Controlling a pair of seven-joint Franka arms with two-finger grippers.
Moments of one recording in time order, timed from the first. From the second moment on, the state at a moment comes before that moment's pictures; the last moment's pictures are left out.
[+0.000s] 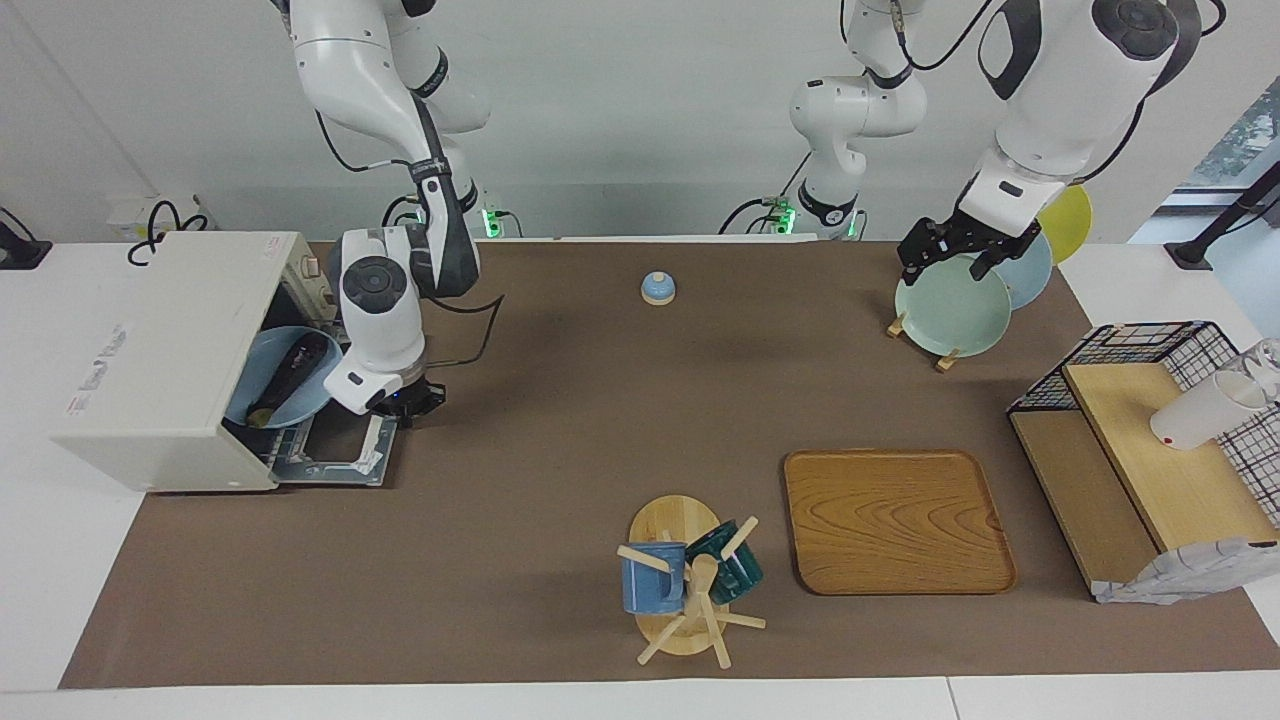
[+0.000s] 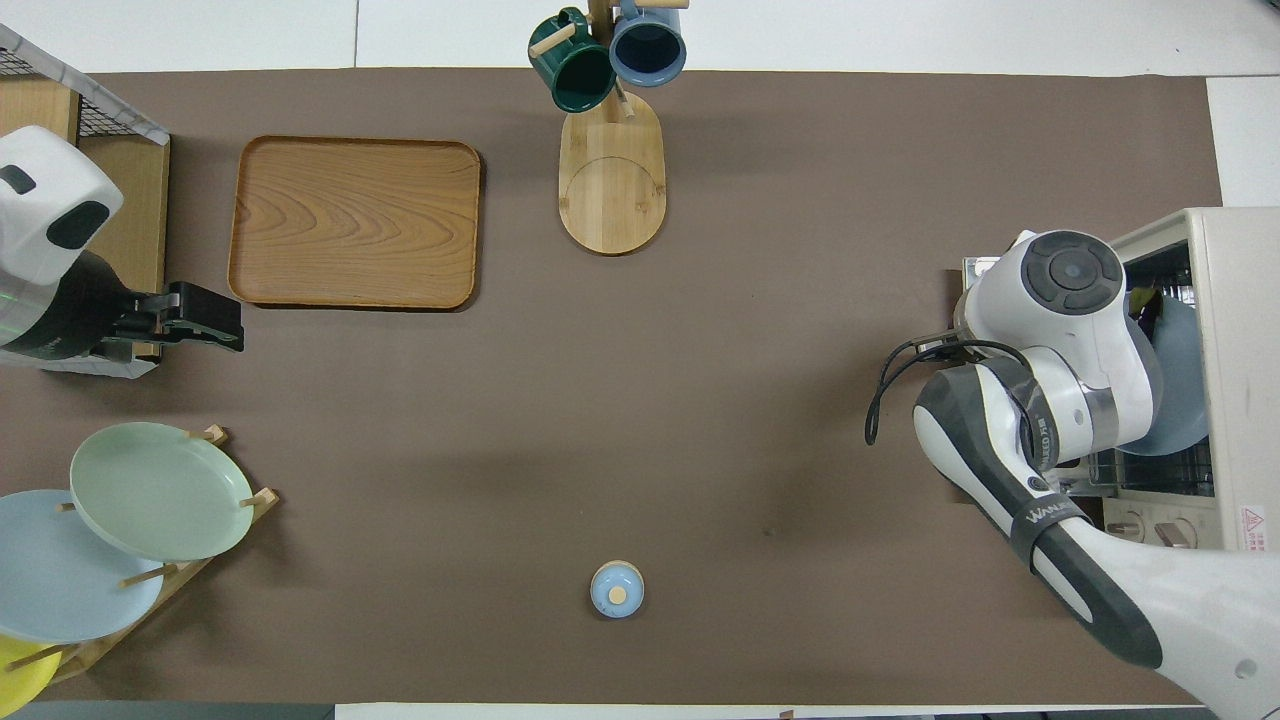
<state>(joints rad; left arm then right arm) -0.07 -0.05 -0.08 -1.69 -0.03 1.57 -0.17 0.04 0.23 0.04 -2.12 -0.26 2.27 0.11</state>
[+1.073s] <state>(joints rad) -0.07 -0.05 -0.08 -1.69 -0.03 1.57 -0.17 0.03 0.14 0.05 -1.93 -0.36 1.96 -0.04</state>
